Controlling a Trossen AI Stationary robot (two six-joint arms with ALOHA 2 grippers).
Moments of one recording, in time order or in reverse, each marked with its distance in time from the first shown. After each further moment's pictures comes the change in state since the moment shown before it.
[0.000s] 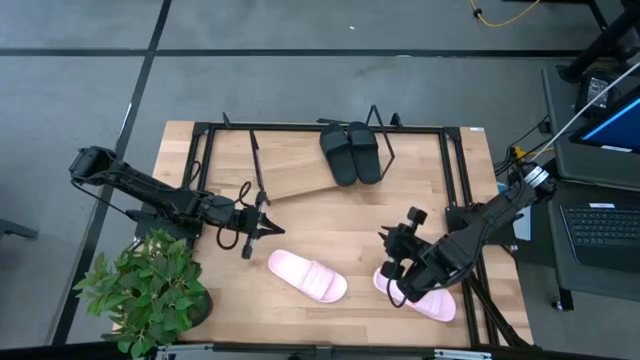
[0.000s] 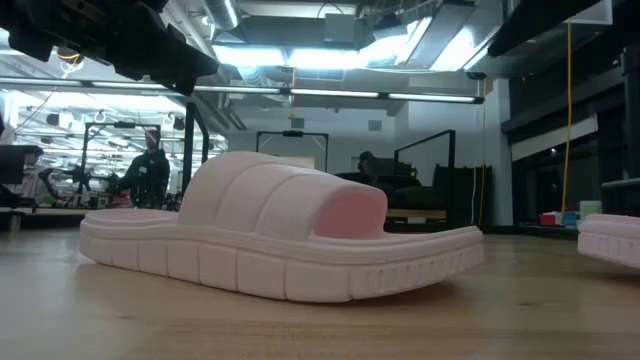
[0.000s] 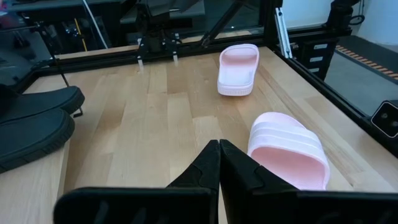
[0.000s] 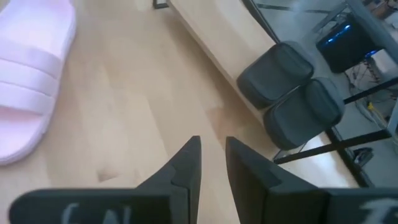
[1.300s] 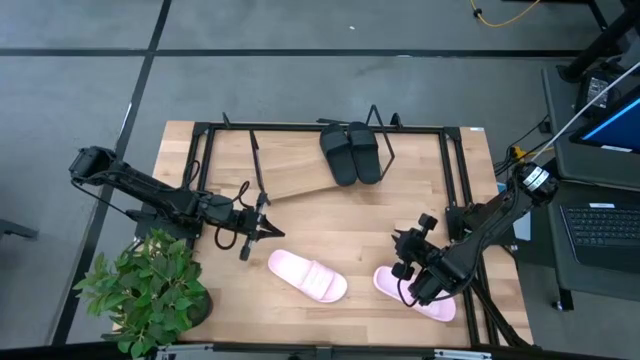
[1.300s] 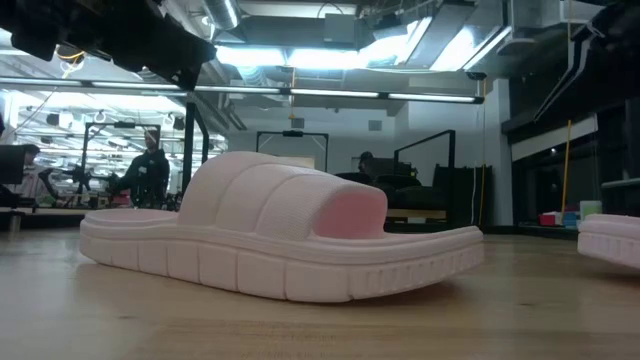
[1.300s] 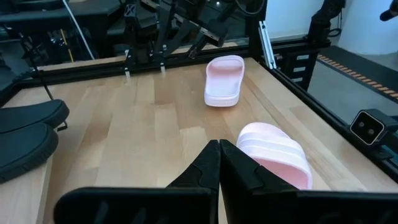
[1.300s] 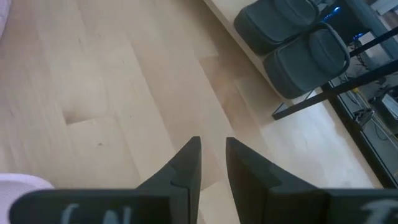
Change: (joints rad) left arm 0.000 0.000 -0.001 0.042 0.056 0.003; right arm 0.091 0.000 -0.246 0.002 -0.016 0.238
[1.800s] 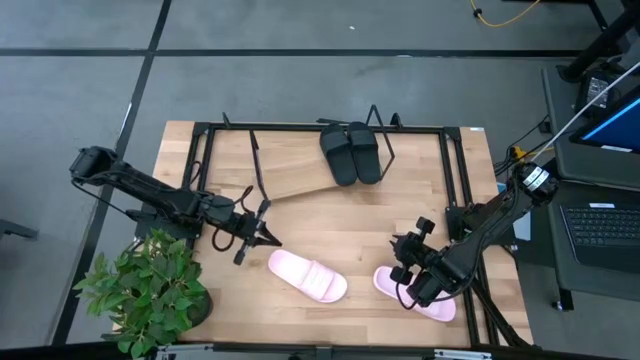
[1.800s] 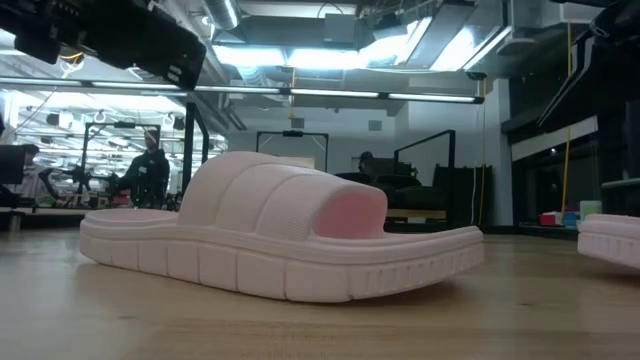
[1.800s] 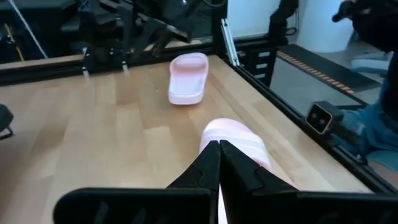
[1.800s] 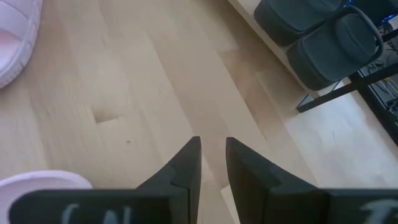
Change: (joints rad) left arm 0.000 0.014 0.000 -0.001 0.148 -0.007; right arm 0.000 0.000 0.000 0.077 -0.054 0.000
